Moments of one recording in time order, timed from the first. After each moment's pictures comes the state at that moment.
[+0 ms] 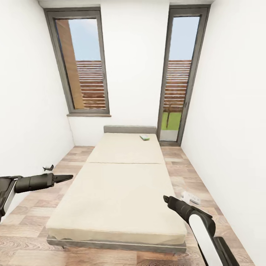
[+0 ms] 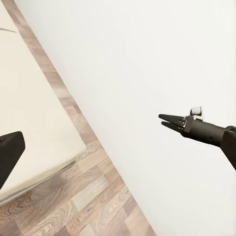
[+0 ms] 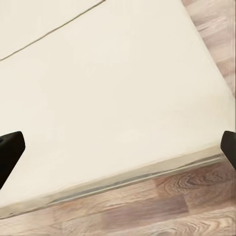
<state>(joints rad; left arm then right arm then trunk) -0.69 0.46 0.22 -0.95 0.03 0.88 -1.54 -0.24 0.00 0.10 -1.58 -0.73 0.69 -0.53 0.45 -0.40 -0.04</state>
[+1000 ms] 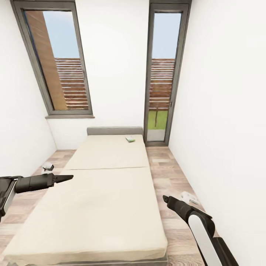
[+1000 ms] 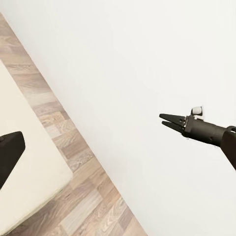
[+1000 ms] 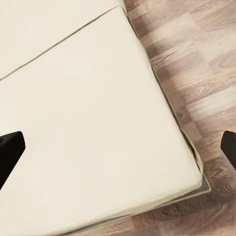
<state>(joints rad) -0.68 0.46 0.22 -0.95 0.03 0.87 -1.53 -0.23 0.00 0.11 -1.58 -0.73 0.68 -0.53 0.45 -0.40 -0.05</state>
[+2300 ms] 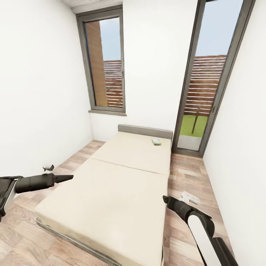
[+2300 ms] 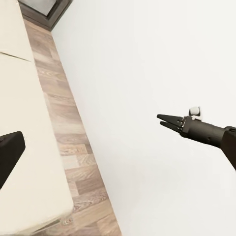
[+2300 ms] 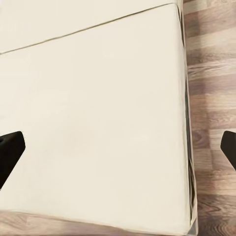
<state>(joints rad) -0.68 0.46 0.22 -0.95 0.03 0.87 -1.54 -0.23 0.00 0.12 -1.57 -0.72 0.68 -0.53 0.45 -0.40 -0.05</state>
